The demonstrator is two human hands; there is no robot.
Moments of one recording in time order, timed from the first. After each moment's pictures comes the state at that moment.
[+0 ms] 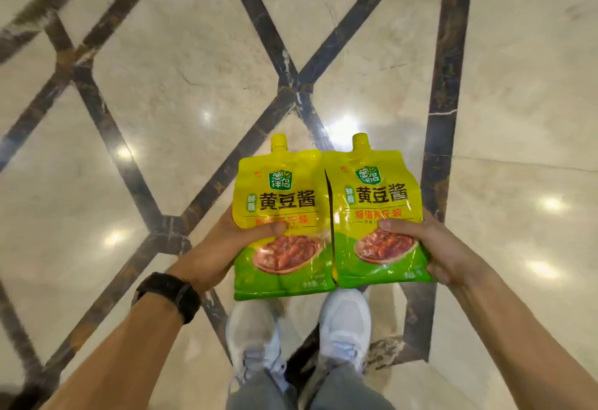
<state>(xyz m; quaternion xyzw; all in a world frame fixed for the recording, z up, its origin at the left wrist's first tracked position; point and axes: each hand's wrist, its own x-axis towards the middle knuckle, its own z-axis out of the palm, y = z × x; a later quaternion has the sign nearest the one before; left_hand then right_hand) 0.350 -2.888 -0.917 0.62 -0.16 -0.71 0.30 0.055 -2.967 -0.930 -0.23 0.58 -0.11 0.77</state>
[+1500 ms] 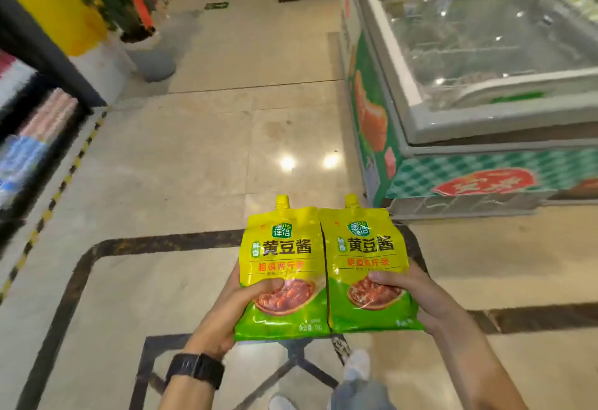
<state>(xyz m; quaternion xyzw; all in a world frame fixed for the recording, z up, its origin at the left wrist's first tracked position) -0.013 -2.938 -0.216 0.19 -0.59 -0.76 -0.20 -0.053 -2.642 -0.246 0.16 0.56 -0.75 0.31</state>
